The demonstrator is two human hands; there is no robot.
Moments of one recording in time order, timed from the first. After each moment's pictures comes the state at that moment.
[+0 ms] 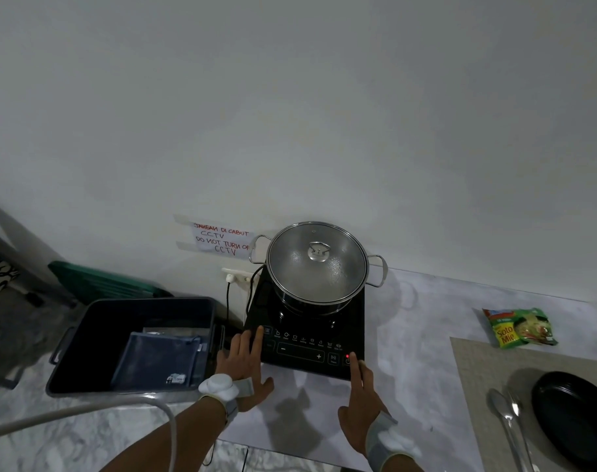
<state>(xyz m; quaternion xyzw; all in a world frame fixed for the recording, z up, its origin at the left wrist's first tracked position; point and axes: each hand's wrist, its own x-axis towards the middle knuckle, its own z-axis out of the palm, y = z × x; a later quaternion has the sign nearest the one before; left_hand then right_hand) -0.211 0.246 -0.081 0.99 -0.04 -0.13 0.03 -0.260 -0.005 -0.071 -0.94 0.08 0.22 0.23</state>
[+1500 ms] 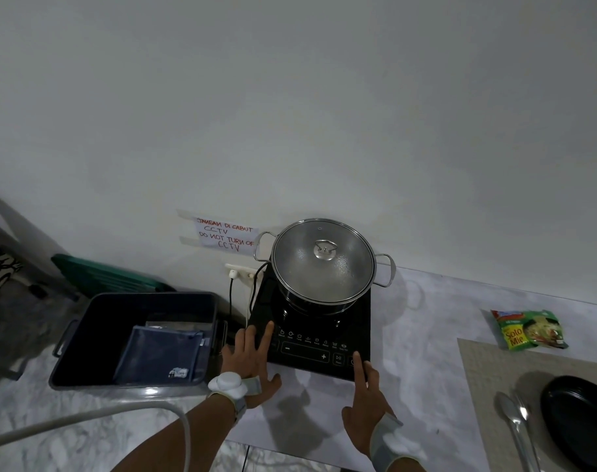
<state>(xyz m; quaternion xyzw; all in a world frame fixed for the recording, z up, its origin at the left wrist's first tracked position) -0.202 0.242 -0.098 0.99 -0.03 -0.11 0.04 -0.255 -0.001 -0.070 -0.95 0.09 0.22 0.21</state>
